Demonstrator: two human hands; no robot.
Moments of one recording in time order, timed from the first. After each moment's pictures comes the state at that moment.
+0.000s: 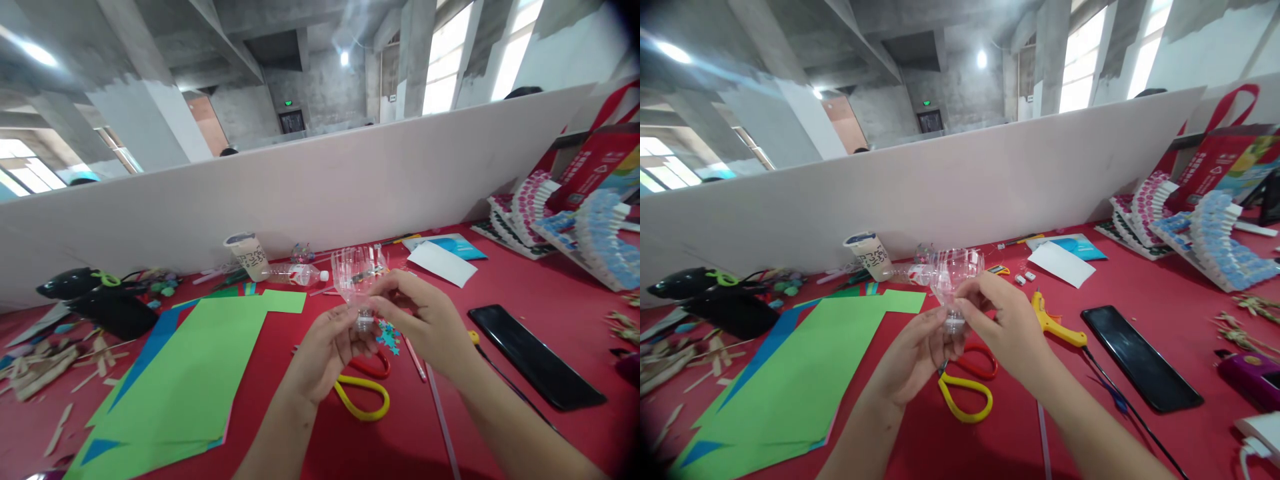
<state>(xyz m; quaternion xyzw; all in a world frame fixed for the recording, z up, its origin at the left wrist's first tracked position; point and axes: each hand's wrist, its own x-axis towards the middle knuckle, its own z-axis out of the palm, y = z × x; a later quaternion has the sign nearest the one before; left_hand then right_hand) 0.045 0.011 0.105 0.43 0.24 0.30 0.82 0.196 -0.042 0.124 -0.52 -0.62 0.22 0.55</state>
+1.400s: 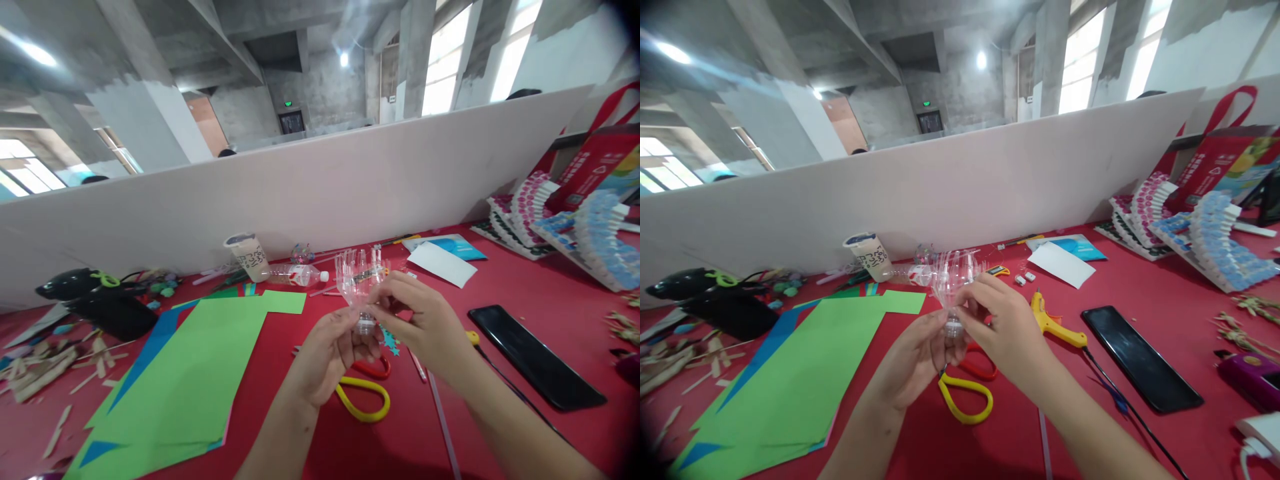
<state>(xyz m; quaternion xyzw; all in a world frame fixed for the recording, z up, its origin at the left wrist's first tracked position) 0.044 0.010 0.102 0.43 0.21 0.29 0.83 0.194 -0.042 0.126 -0.52 -0.67 0.15 0.51</state>
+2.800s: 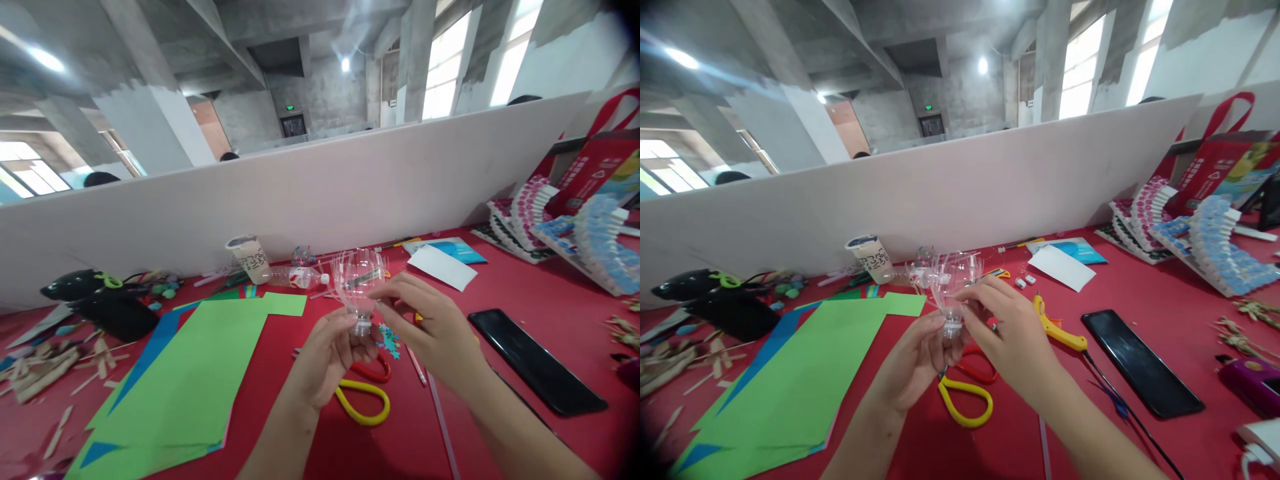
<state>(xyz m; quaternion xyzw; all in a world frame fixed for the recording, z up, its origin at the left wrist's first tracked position) 0.044 0.010 0.102 0.42 0.22 0.32 0.82 0.194 -0.050 0.130 -0.53 -0.65 0.14 0.52</state>
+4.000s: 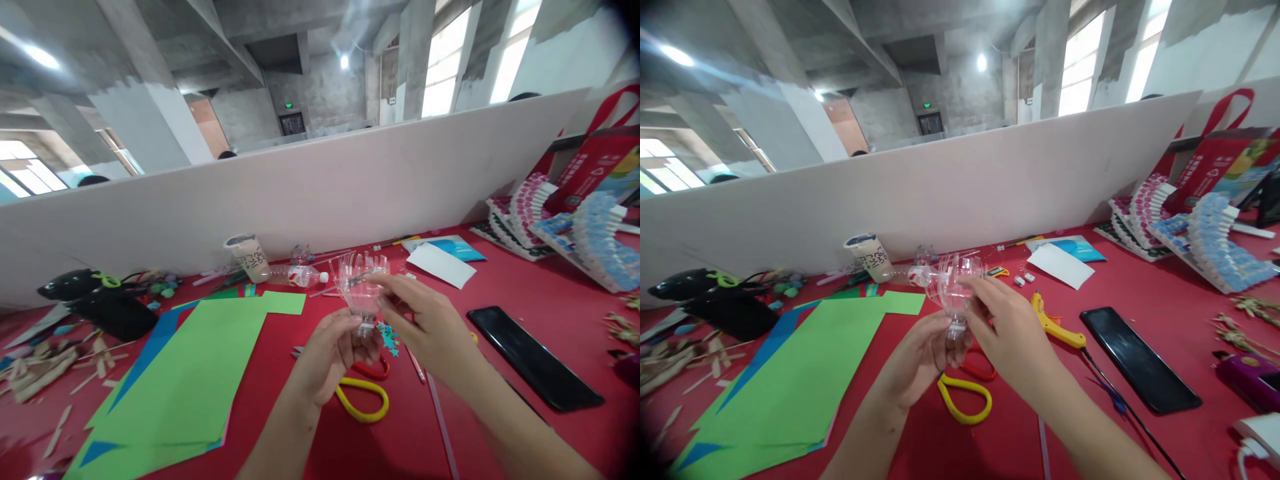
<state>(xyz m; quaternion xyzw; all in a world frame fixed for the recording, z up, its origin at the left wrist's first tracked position) 0.048 0.009 0.098 0.43 0.24 0.29 0.82 0.195 -0.049 0.126 -0.60 -0.64 0.13 0.46</state>
